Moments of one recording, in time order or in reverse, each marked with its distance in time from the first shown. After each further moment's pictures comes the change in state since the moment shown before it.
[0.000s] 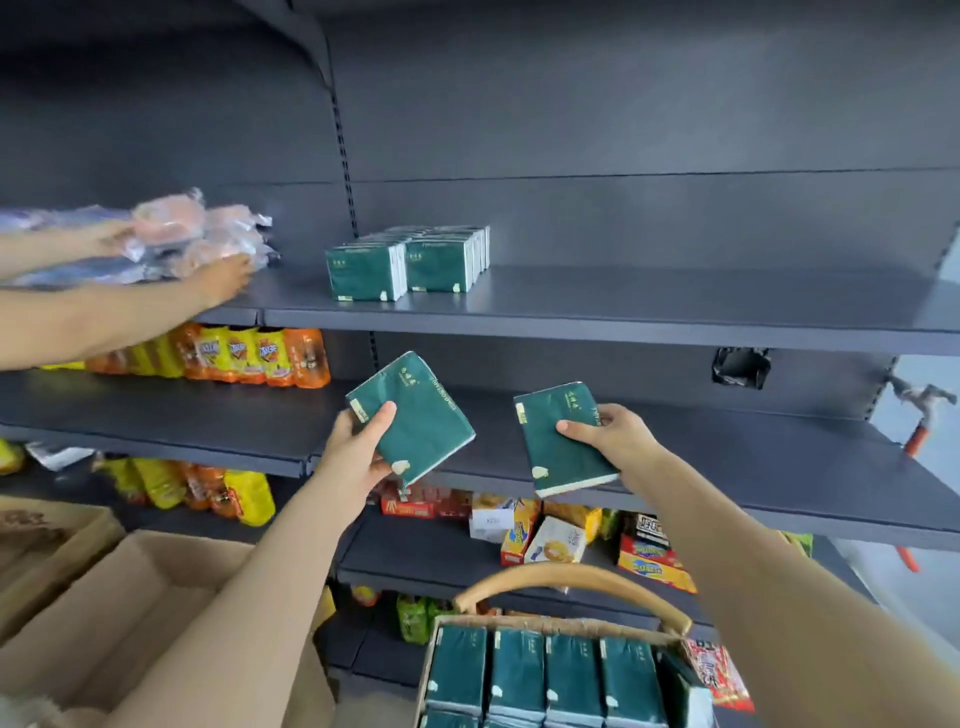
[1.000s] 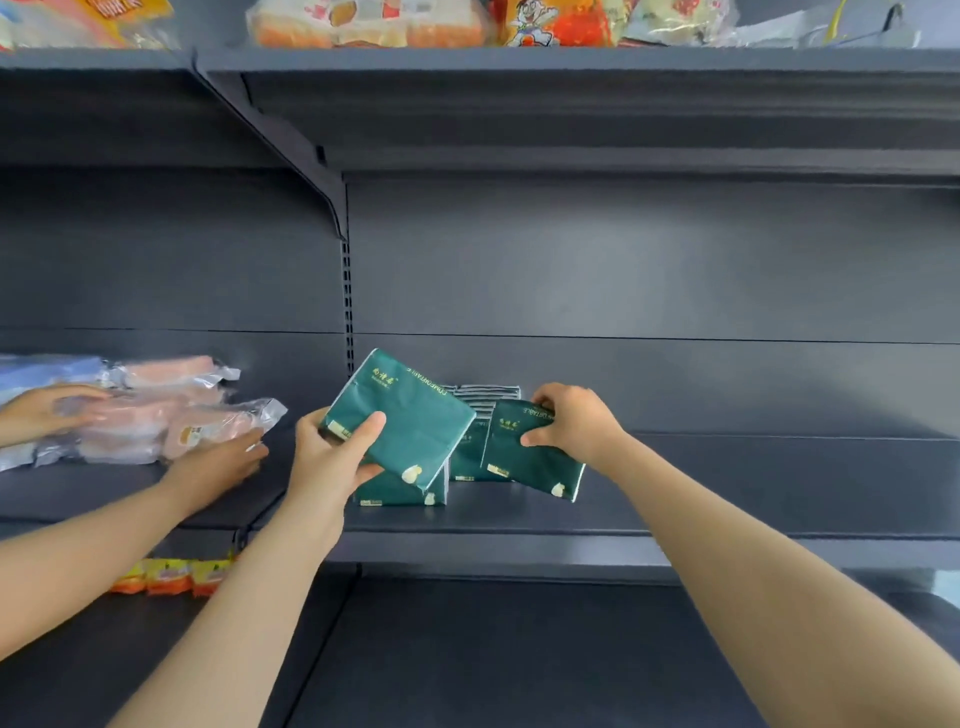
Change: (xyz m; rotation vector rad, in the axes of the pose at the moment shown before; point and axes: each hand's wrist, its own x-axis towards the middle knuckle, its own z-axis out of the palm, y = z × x) left_hand 0.260 0.168 -0.027 -0.077 -0.100 0.342; right_hand 0.200 -0.229 0.142 -0.895 0.241 -0.537
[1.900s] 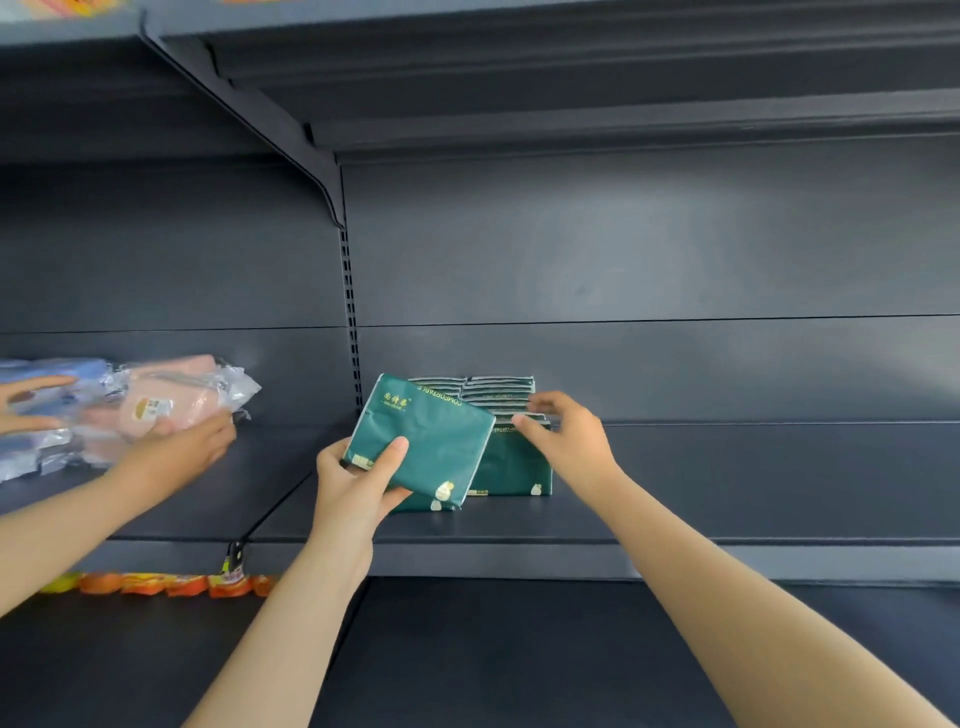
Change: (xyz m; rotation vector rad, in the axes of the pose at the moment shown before) left_hand 0.011 -0.043 0.007 0.005 -0.003 -0.068; right_hand 0.005 0.007 0.052 0.535 0.188 0.106
